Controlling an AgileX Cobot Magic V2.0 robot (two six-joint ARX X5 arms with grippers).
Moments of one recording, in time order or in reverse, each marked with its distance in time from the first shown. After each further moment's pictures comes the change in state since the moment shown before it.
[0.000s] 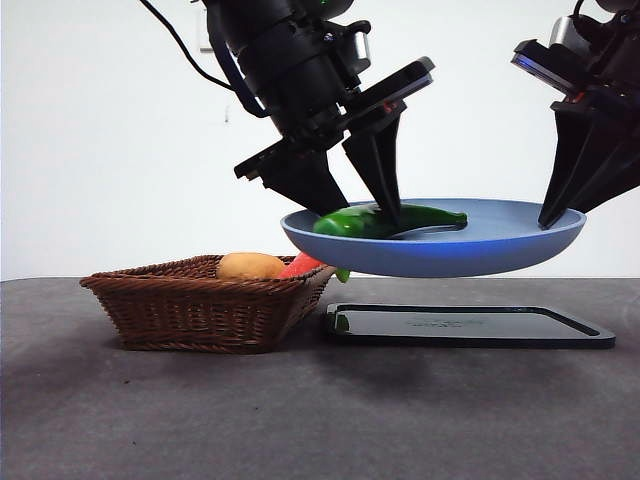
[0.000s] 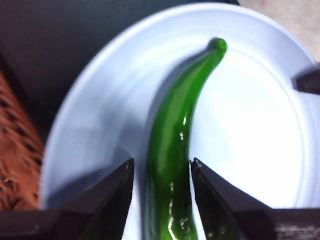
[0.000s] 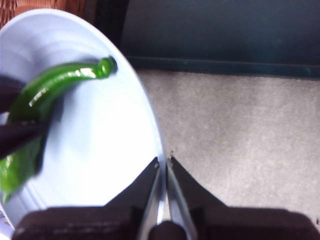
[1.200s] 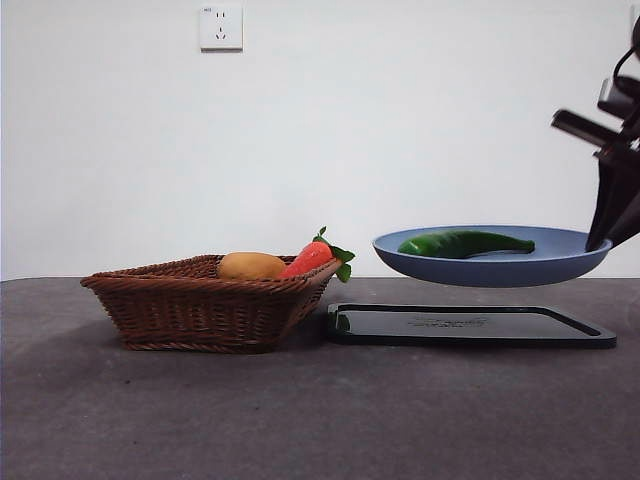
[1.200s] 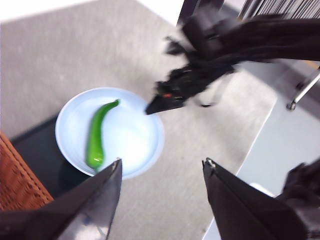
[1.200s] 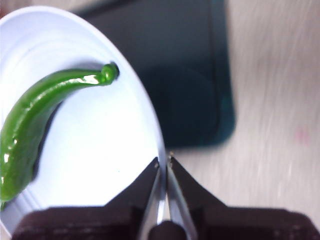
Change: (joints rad) left arm 0.002 -0.603 0.000 -0.081 0.097 0.078; right arm -0.236 0.264 0.153 0.081 0.003 0.016
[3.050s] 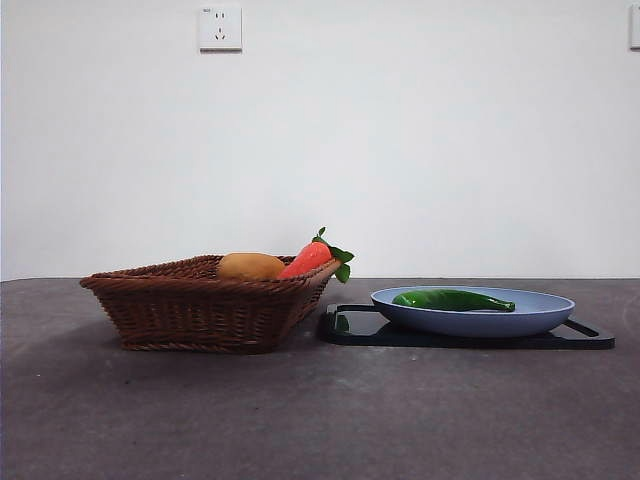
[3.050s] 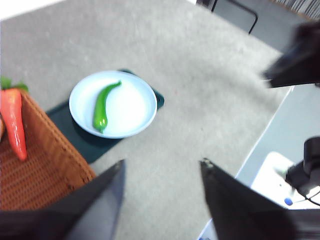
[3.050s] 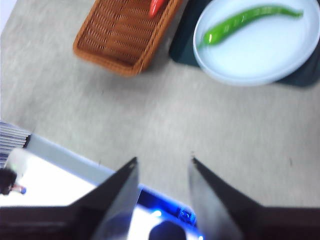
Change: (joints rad) left arm 0.000 -0.086 0.000 -0.187 -0.079 0.079; right arm 0.257 -0.681 0.188 -0.665 -0.007 -0.159
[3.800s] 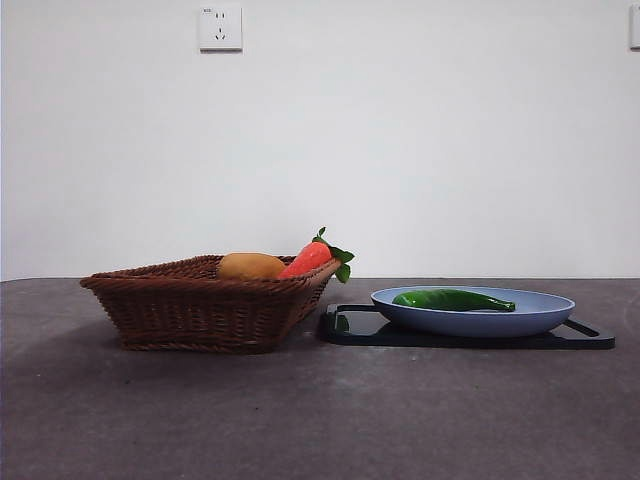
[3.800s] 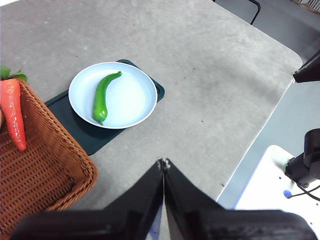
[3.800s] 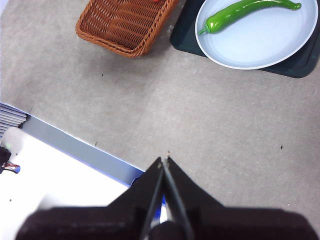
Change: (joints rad) left arm 0.000 0.000 0.000 -0.025 0.000 0.000; right arm -0.001 -0.071 0.000 -0.078 0.000 -0.074
